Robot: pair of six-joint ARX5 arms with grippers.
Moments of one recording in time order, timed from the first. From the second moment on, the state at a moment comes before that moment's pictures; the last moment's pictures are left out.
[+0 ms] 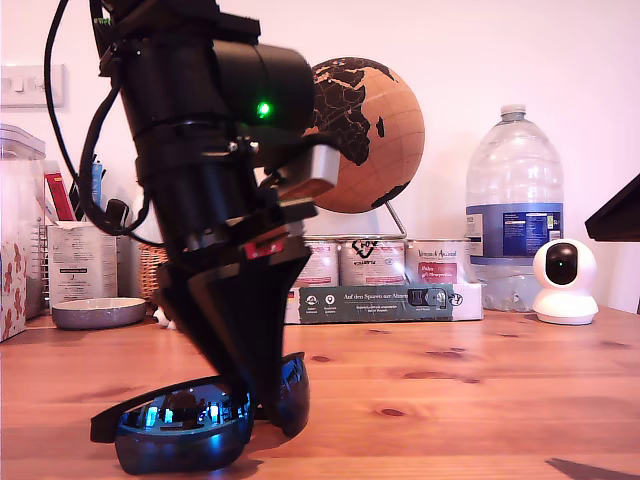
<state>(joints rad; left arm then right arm) -0.80 1.77 1.14 -0.76 0.19 0.10 0.56 0.34 0.14 -0.18 -0.10 0.21</state>
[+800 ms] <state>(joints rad) -0.82 1.77 1.15 -0.81 0.19 0.39 0.56 0.34 0.14 -0.18 -0.10 0.24</state>
